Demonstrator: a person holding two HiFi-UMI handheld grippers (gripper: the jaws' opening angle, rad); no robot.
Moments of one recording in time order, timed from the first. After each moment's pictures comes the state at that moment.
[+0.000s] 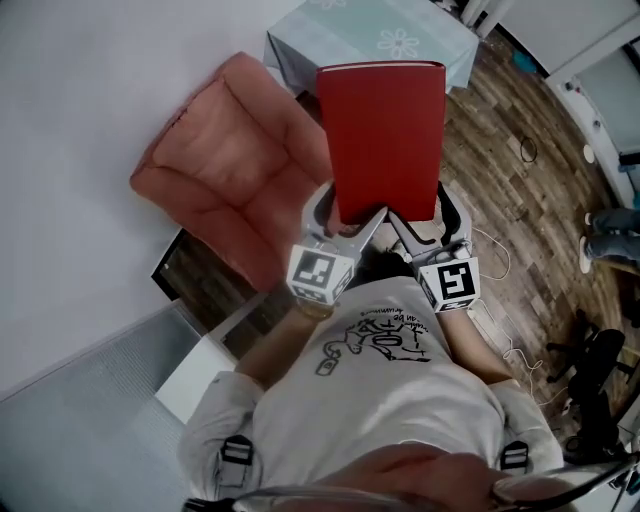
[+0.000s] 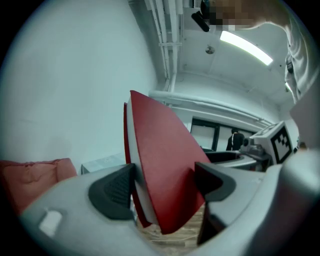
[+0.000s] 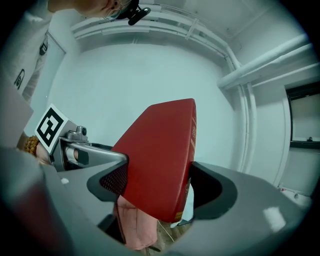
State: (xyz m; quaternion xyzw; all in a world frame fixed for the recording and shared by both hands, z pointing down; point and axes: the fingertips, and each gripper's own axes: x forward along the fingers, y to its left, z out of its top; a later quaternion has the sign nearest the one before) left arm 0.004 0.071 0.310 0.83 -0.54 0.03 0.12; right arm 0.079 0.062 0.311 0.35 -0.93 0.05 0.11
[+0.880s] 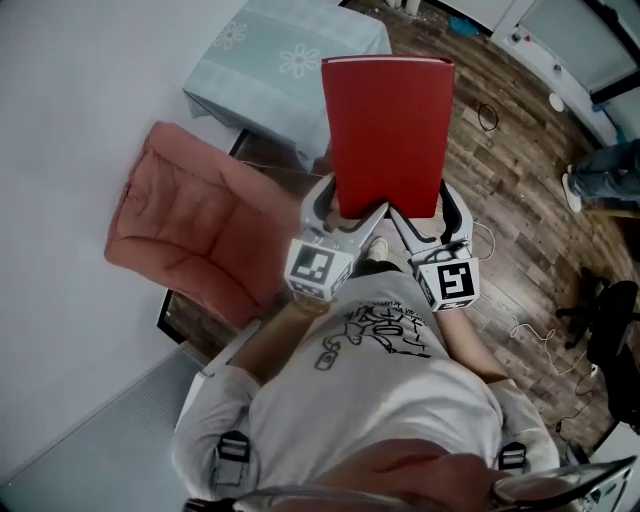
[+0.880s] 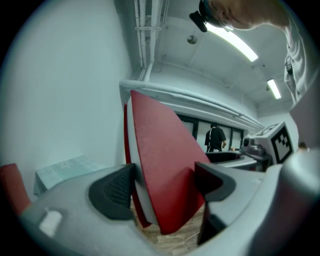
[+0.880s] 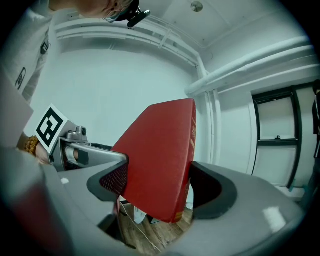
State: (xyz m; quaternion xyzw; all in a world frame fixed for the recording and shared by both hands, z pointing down) left arm 0.278 -0.040 0.305 0.90 -0.43 0.06 0.10; right arm 0.352 -0.029 0.308 0.47 -0.88 0.06 0.07
